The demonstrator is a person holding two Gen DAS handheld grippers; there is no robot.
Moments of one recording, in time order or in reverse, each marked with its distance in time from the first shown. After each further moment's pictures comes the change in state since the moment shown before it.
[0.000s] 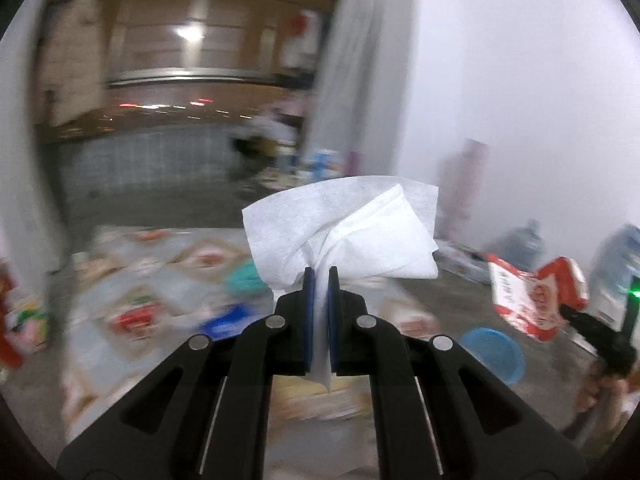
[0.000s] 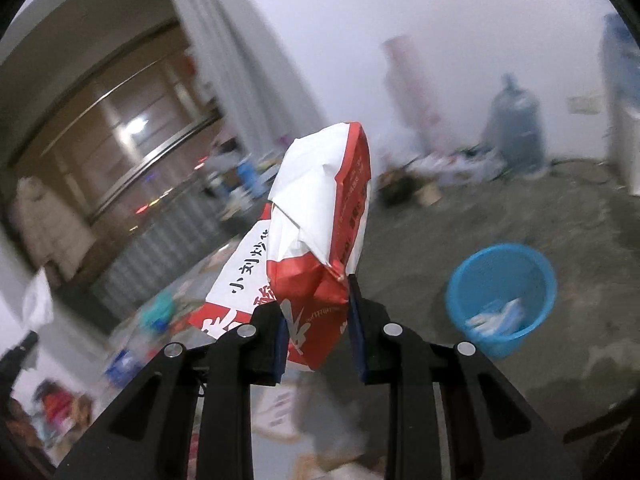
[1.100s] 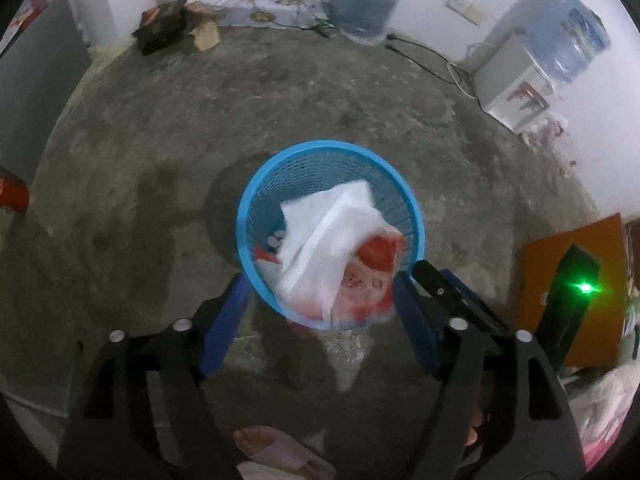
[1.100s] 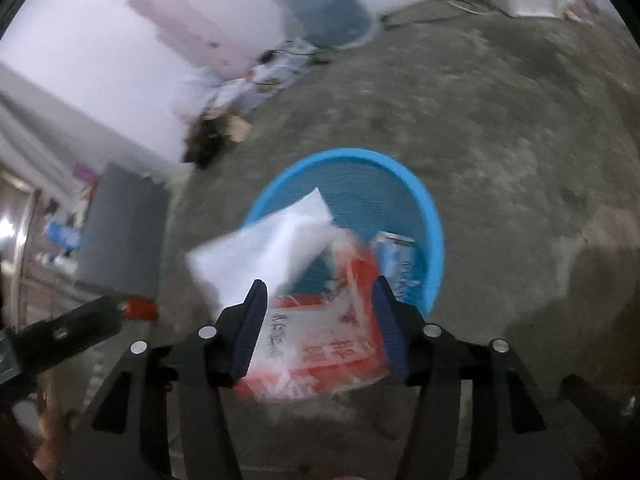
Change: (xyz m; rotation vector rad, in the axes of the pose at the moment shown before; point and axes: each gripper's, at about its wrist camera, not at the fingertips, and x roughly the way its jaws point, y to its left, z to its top) left arm 0.441 -0.447 -0.166 0.380 0.923 -0.487; right arm 0.229 -0.309 -0.051 0.552 0.295 -0.333
